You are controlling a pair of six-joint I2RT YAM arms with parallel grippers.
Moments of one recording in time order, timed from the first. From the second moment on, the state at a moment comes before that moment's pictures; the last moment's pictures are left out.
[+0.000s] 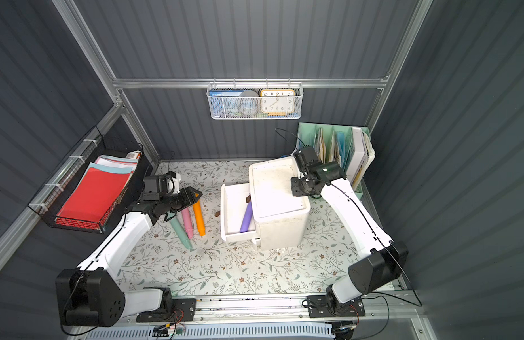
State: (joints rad) left arm -0.03 1.31 1.02 -0.44 0.39 -0.46; right arm 0.37 1.54 1.66 -1.17 0.13 0.23
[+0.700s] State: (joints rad) left arm -0.47 1.53 1.24 -0.58 0.26 -0.35; right arm 0.37 1.54 1.66 -1.17 0.13 0.23
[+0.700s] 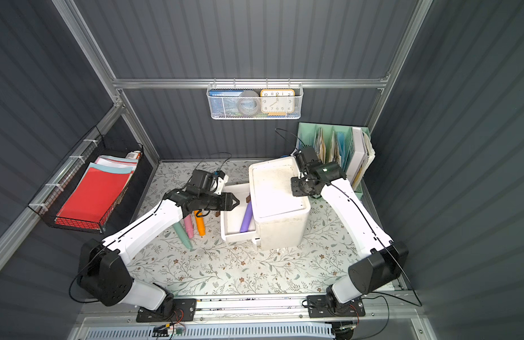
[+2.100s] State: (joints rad) left arm -0.69 1.79 1.34 -0.62 -0.14 -0.33; right arm 0.37 1.53 1.64 -1.15 0.14 0.23
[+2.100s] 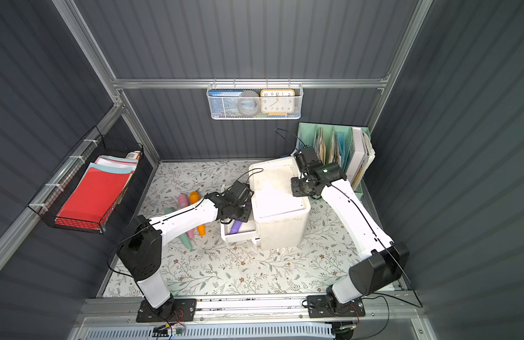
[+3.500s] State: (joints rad) left arm -0.70 1.65 1.33 -0.64 -0.25 -0.52; right arm 0.37 1.53 1.63 -1.14 0.14 0.23
